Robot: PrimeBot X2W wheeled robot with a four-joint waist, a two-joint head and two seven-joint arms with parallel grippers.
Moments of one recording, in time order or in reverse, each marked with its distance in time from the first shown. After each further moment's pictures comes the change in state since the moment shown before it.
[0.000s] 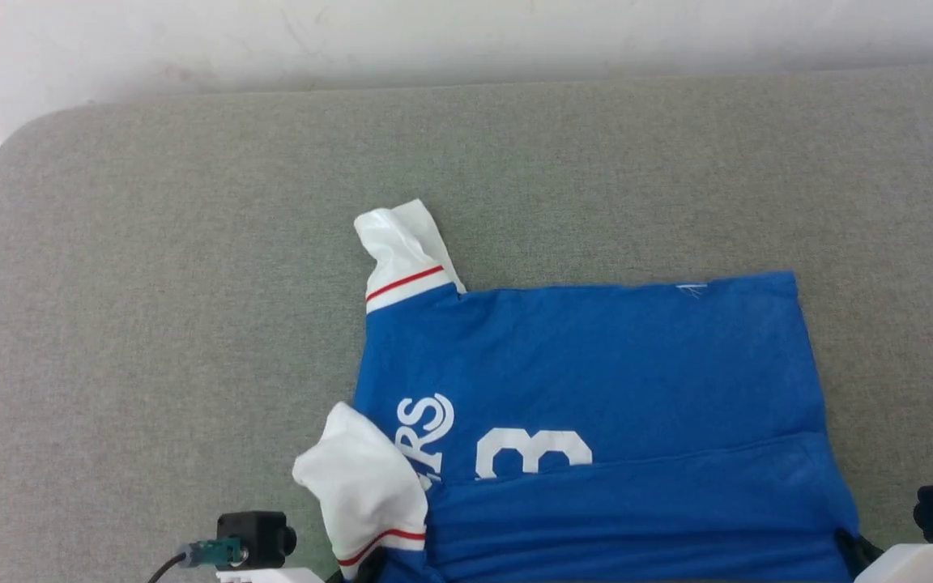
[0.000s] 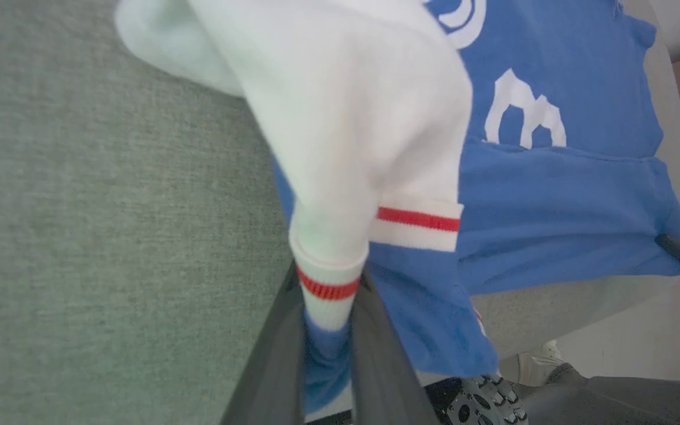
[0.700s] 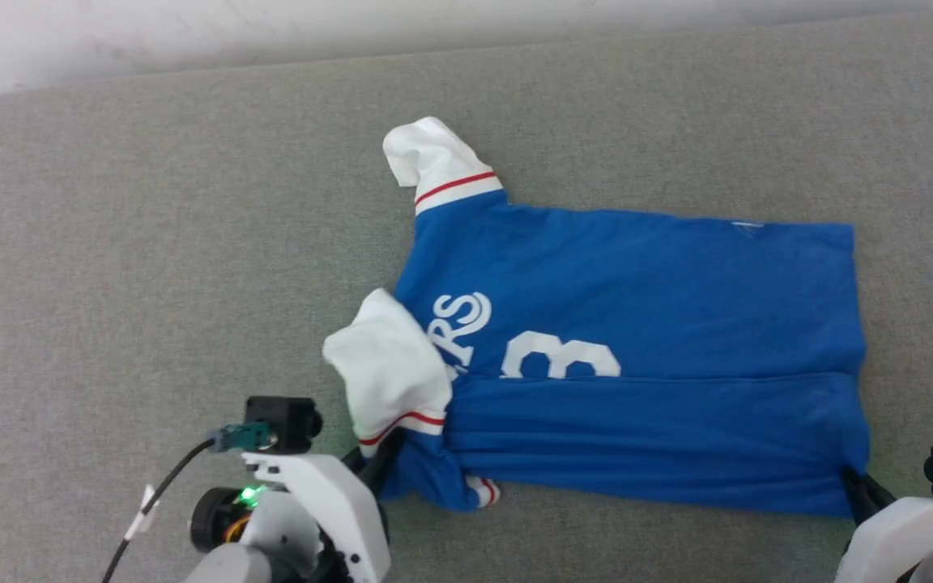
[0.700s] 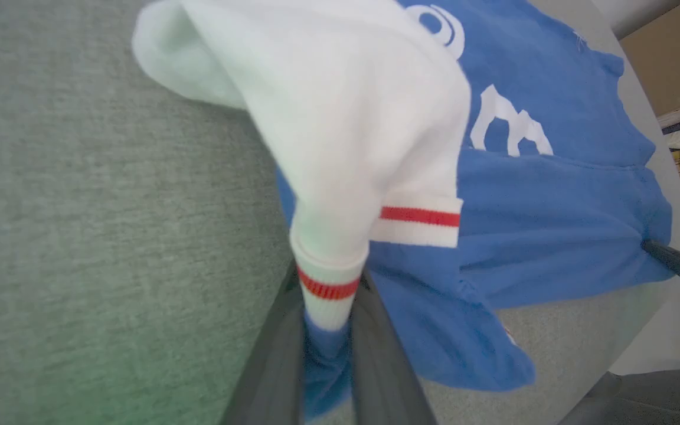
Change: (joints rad) left arm -0.276 -0.044 -0.030 0.146 0.076 -0.080 -0.011; right arm -0.140 -0.007 -0.029 0.177 -0.011 0.000 -0.195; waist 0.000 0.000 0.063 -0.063
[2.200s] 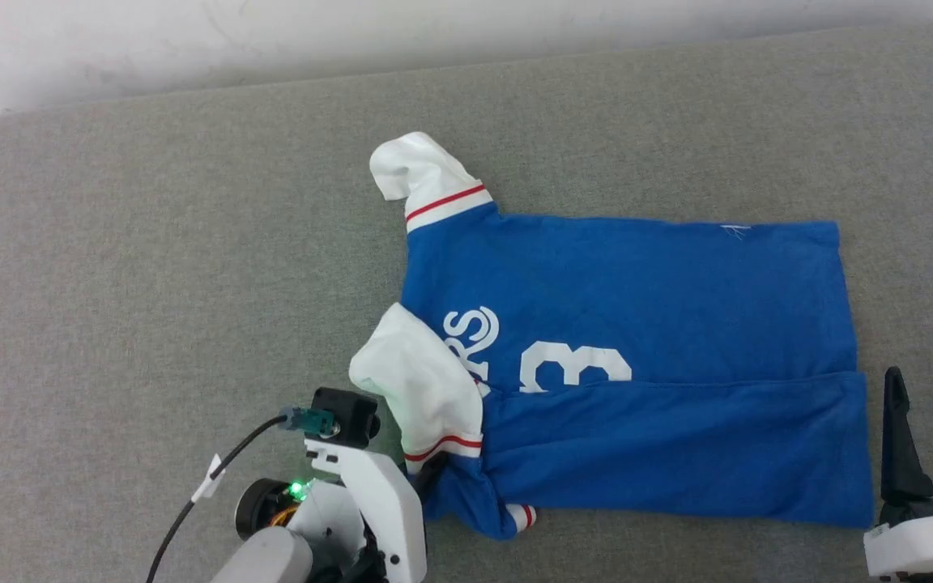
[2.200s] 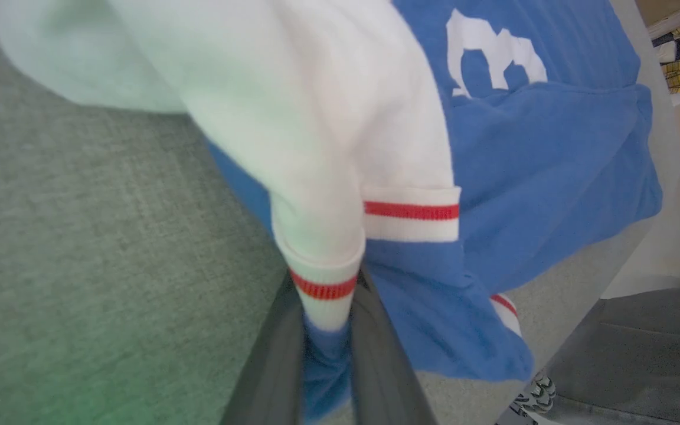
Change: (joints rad) left arm -0.080 -0.040 -0.081 0.114 0.015 -0.057 0.125; right arm -0.002 -0.002 -0.006 -0.081 -0.071 -0.001 -0.566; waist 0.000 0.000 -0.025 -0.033
